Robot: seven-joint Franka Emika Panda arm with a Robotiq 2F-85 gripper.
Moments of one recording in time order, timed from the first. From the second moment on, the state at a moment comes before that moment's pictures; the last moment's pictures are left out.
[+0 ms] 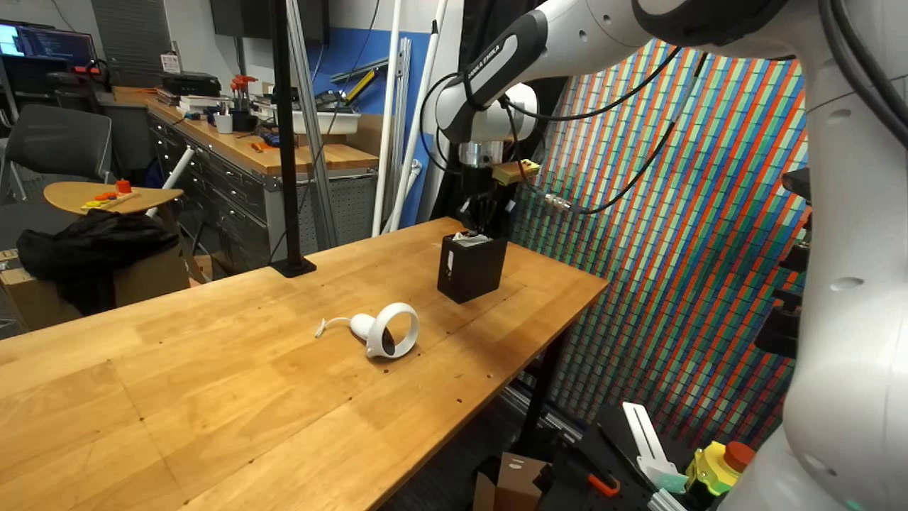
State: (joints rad) arm -0.33 0.47 -0.13 -1.68 -0.03 2.08 -0.53
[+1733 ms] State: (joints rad) arm -0.37 0.56 -0.09 -1.66 0.10 2.07 -0.56
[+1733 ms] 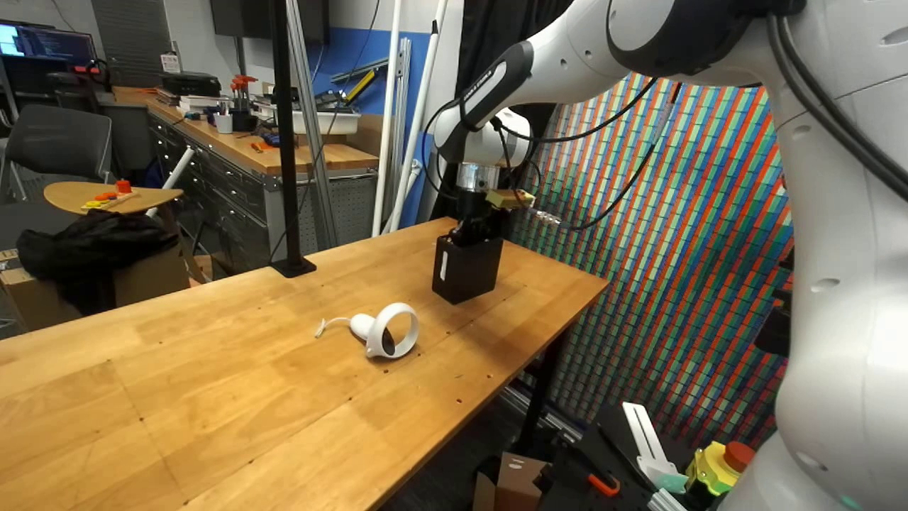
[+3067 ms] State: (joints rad) arm -0.32 0.04 -0.11 -2.09 0.04 2.20 -0.57
